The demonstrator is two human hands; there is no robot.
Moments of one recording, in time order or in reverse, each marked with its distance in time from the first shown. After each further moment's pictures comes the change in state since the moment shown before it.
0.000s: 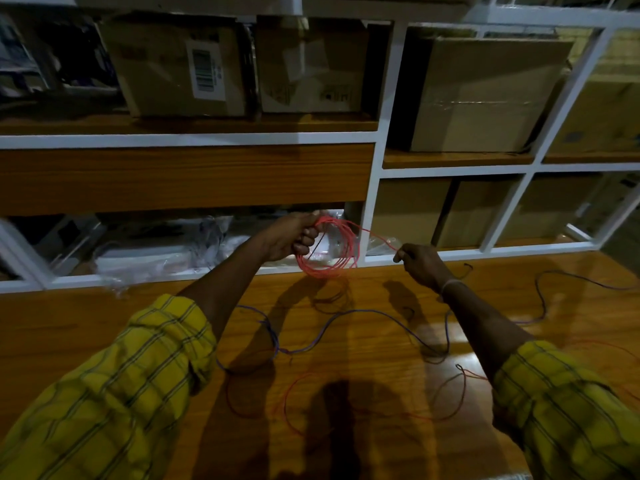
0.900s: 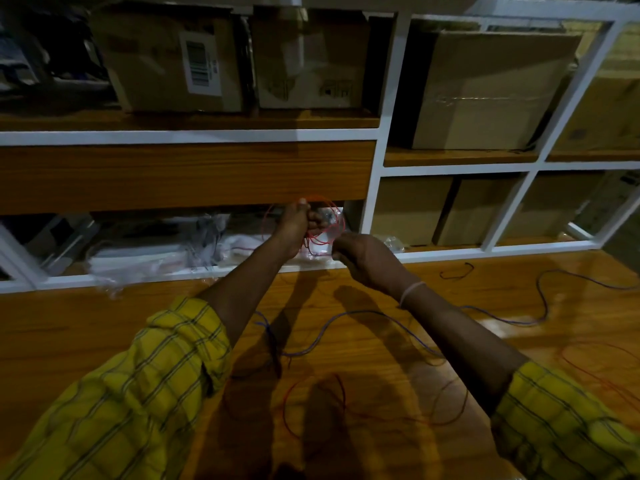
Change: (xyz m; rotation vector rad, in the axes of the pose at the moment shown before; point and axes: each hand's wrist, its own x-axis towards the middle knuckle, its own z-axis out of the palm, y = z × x) left_hand 0.023 0.000 0.026 -0.069 0.470 0.218; right_hand -0.012 -0.108 0.033 -0.202 0.074 -0.716
